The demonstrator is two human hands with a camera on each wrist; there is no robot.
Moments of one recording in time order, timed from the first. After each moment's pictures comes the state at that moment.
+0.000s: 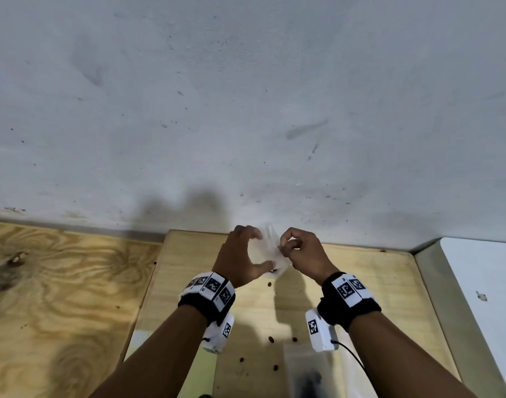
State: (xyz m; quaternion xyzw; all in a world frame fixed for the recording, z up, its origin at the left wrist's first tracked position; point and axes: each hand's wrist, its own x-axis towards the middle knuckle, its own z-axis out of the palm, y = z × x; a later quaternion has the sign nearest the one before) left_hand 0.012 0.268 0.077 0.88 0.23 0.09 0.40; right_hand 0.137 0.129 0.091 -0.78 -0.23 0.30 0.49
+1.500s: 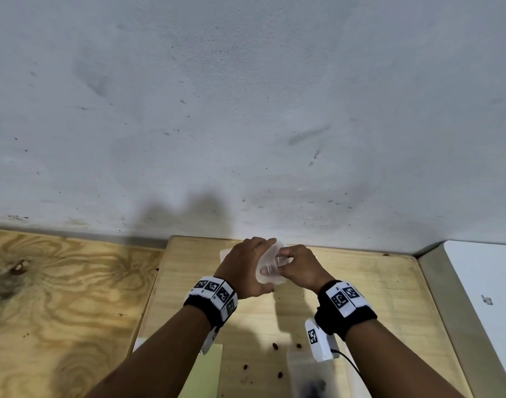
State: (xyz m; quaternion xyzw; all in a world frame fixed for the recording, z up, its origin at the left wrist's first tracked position) left_hand 0.014 0.278 0.060 0.95 0.08 0.05 0.28; right_hand 0.133 0.134 0.070 -0.80 -0.29 0.35 0.39
